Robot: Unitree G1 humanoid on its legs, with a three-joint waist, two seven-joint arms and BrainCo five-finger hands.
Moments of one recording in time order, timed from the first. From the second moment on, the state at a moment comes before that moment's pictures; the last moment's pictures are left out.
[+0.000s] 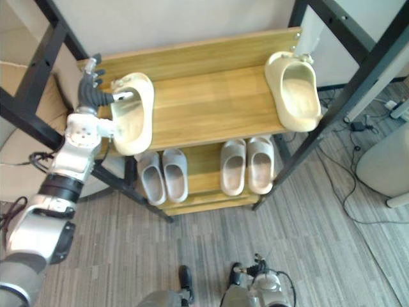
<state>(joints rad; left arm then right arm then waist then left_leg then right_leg) -0.89 0.51 -0.15 0.62 -0.04 -0.05 0.27 -0.06 -0.13 -0.10 1.00 -0.18 0.03 -0.10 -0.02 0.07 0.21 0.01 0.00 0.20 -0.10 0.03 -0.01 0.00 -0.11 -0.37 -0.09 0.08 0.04</state>
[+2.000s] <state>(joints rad) -0.87 0.60 0.00 0.58 0.27 -0.01 0.32 -0.06 -0.13 -0.07 0.96 -0.17 0.00 -0.09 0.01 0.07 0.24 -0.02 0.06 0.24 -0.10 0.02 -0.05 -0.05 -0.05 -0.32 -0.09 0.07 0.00</state>
